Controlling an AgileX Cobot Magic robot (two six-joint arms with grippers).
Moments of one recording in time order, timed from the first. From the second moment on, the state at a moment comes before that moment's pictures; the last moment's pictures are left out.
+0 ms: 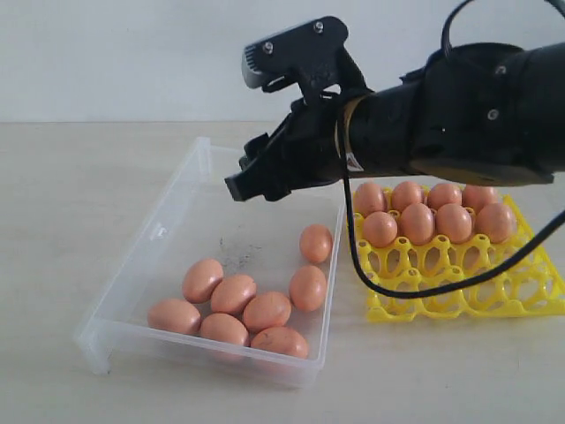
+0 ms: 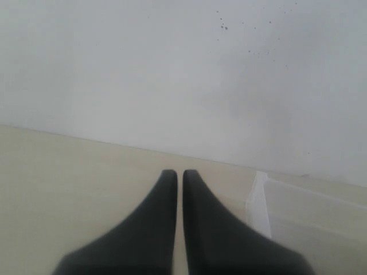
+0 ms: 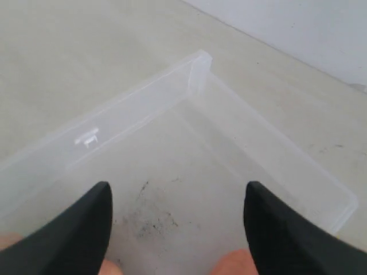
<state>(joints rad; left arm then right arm) 0.05 0.00 0.00 -0.09 0.07 -0.11 0.75 1.59 -1.01 -0.86 0.10 0.85</state>
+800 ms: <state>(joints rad) 0.05 0.00 0.00 -0.09 0.07 -0.11 0.82 1.81 -1.06 -0.56 0.28 0.66</state>
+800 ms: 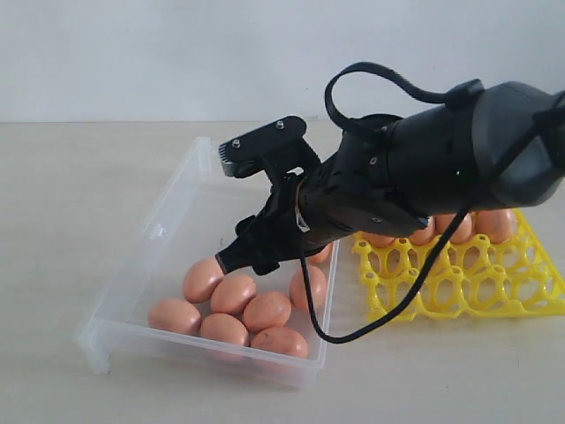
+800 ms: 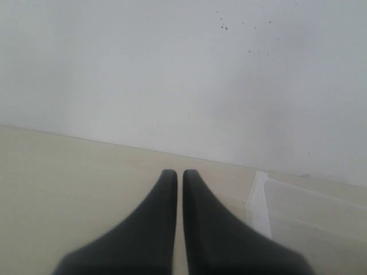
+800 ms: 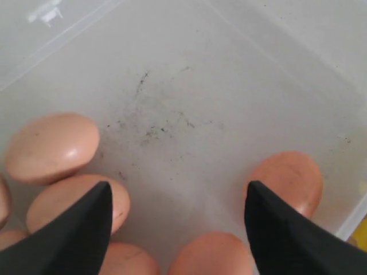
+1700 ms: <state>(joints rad) 0.05 0.00 0.00 -0.09 0.07 -0.11 0.96 1.86 -1.06 -0.53 0.27 -0.03</state>
